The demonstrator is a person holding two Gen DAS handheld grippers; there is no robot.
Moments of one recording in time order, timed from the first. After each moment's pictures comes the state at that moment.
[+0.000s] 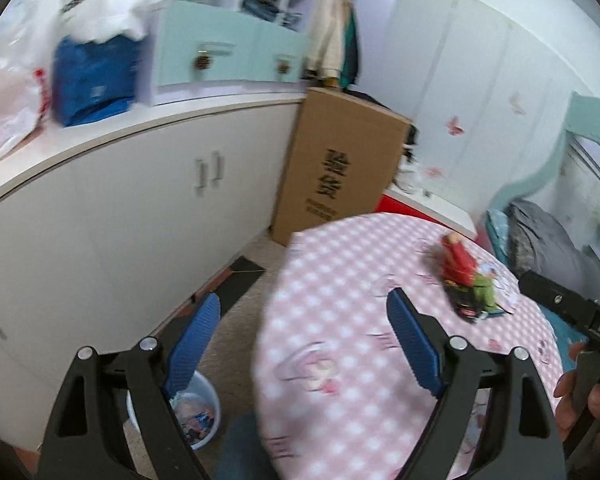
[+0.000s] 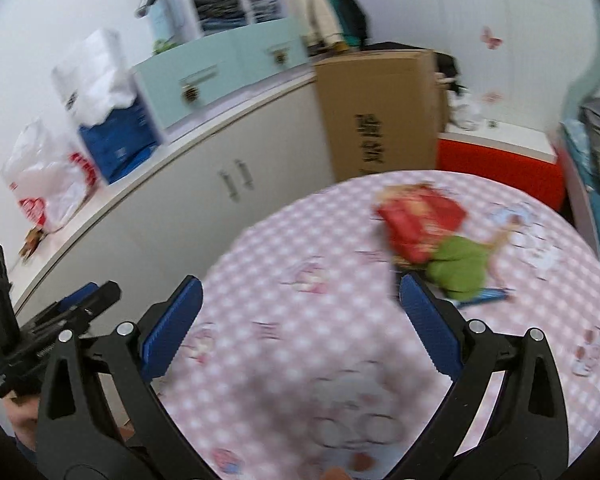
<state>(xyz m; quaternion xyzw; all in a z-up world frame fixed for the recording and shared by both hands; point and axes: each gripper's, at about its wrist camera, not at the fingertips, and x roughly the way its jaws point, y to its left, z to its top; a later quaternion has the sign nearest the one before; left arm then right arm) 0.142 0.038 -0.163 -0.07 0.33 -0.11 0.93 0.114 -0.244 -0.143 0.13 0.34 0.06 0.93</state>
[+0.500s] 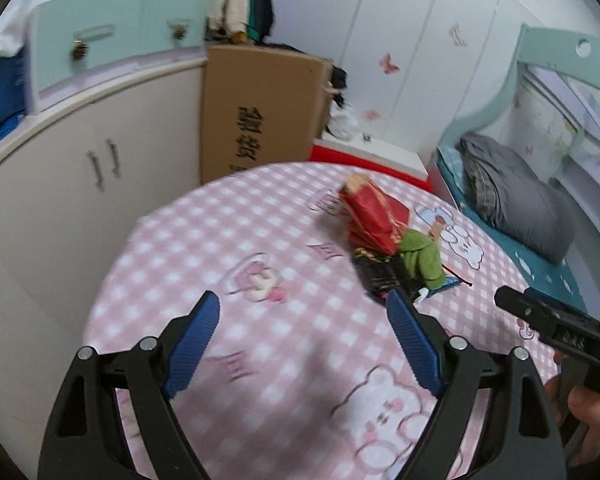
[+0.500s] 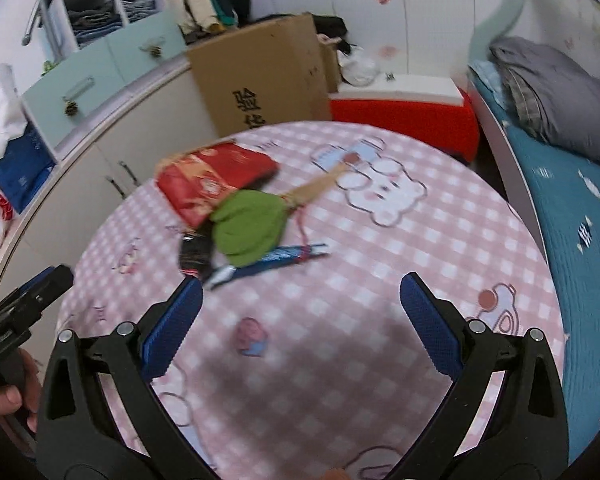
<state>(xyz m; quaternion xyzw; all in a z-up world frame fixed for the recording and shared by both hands) 0.192 -0.111 -0.207 0.00 0.39 -0.22 0.90 0.103 -0.376 -0.210 0.17 0.39 -0.08 0.90</state>
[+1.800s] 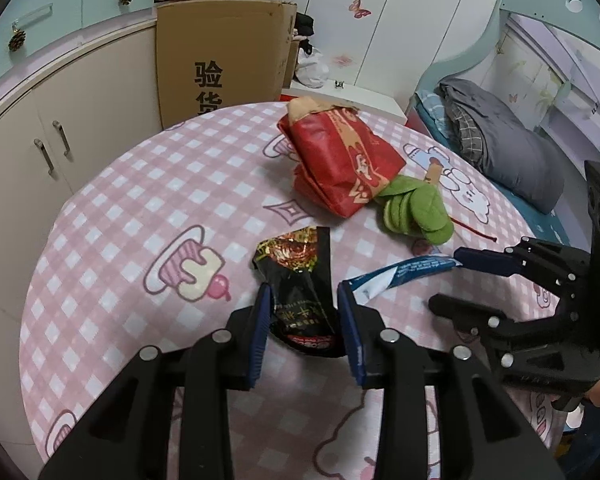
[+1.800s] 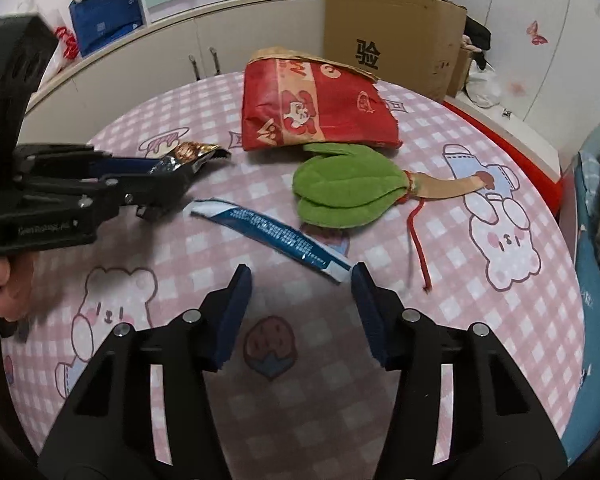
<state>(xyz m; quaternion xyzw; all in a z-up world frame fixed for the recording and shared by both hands) 0.225 -0.148 -0.255 0.04 0.45 -0.26 0.85 0.153 -0.327 -0.244 -0.02 0.45 0.11 0.88</state>
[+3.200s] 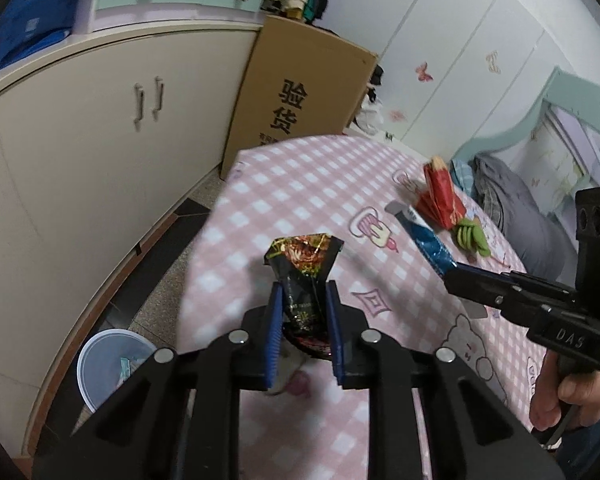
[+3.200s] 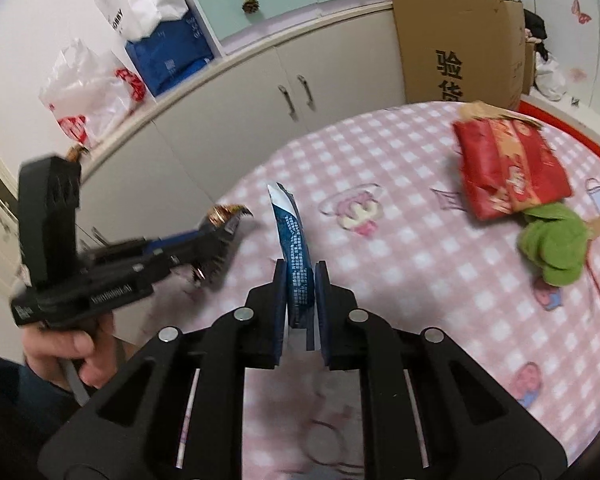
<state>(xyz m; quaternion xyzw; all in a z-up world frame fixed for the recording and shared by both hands) 0.190 0.027 -0.246 -0.10 0.42 -0.20 0.88 0.168 -0.201 -0.205 0.10 0.43 0.24 0.87</state>
